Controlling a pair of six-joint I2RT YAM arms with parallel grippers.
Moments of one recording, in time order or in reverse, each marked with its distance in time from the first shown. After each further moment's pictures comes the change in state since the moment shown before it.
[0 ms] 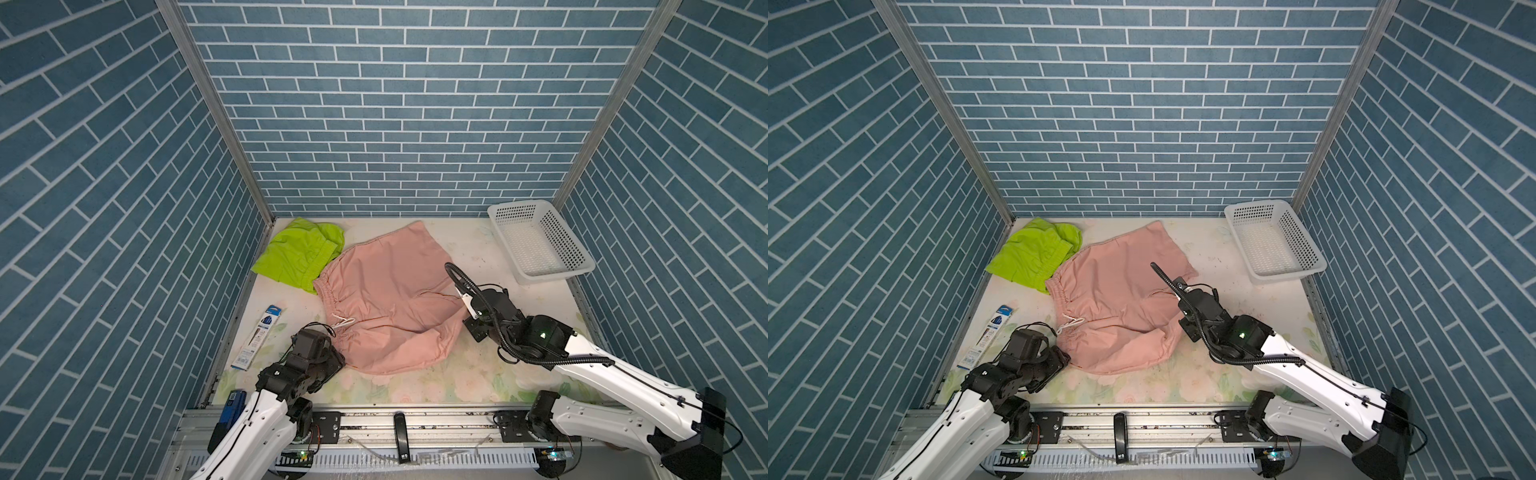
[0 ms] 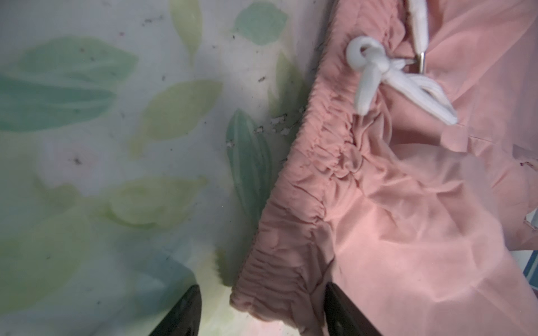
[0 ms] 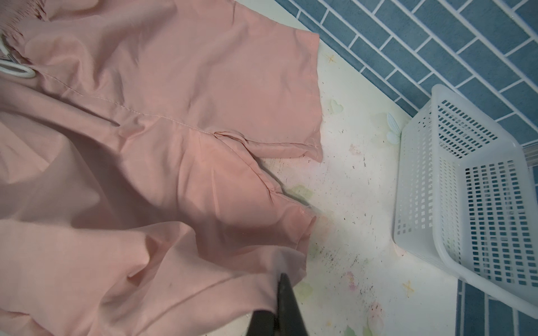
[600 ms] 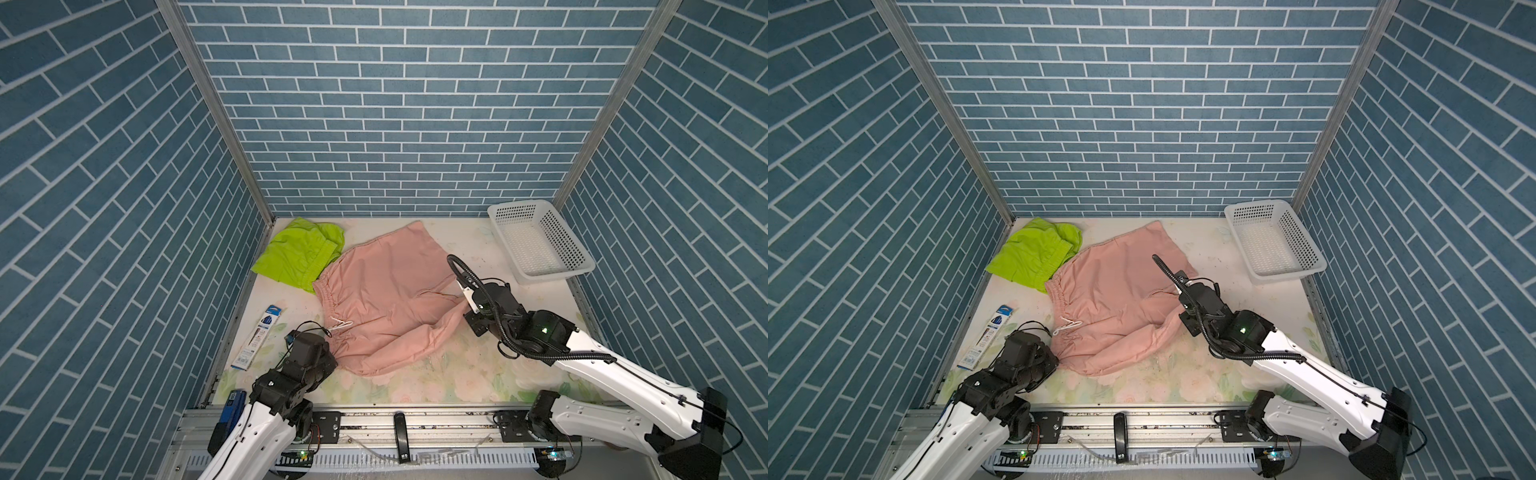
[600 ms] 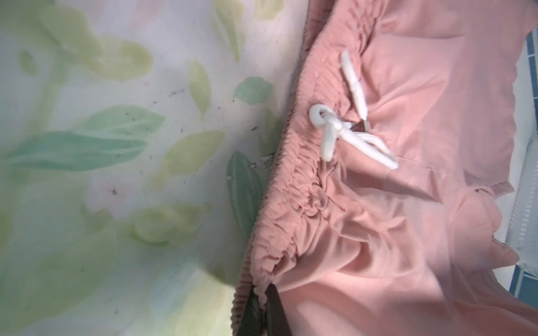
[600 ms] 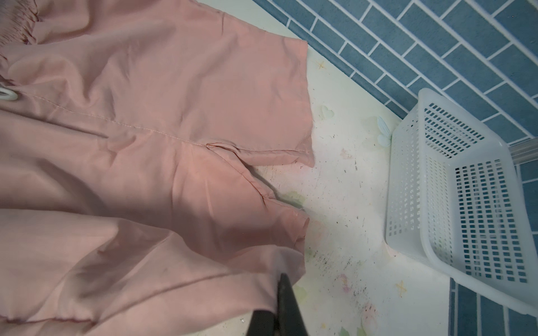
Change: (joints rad) left arm -0.033 -0.138 0.055 -0.095 -0.127 -0.015; right arm -0.021 0.012 0.045 -0.019 0.023 0.001
